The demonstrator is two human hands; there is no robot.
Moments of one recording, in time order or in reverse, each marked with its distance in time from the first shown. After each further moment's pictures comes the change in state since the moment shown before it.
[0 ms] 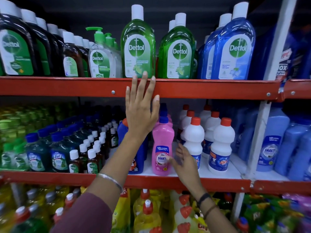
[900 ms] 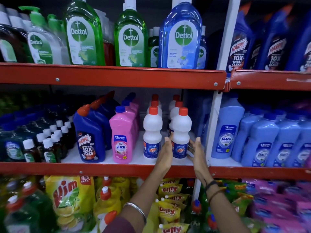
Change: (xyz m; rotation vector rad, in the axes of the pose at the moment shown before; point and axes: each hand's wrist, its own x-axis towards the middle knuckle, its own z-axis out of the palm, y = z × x) left_hand -0.155 0.178 0.109 -1.058 -0.747 -0.982; right_hand 0.007 0.049 -0.167 0.281 0.172 0.344
